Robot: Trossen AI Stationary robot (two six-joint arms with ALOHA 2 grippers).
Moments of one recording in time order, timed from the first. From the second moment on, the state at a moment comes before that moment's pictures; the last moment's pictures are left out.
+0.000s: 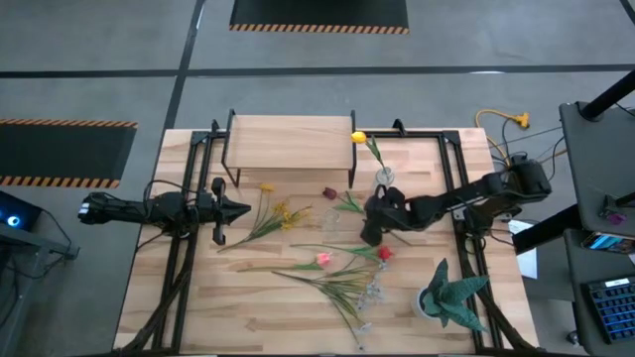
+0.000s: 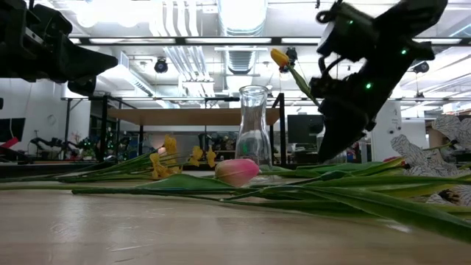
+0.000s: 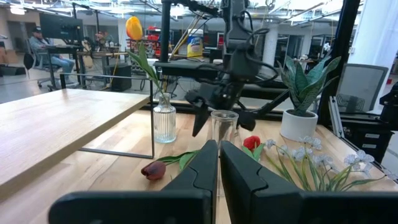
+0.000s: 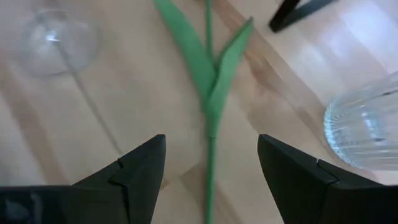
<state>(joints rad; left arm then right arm) -0.12 0.05 0.01 0.05 -0.24 -0.04 0.09 1.53 0.68 -0.25 0.43 0.58</state>
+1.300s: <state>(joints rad) -0.12 0.05 0.01 0.05 -0.24 -0.04 0.01 1.56 0.68 -0.36 0.29 0.57</state>
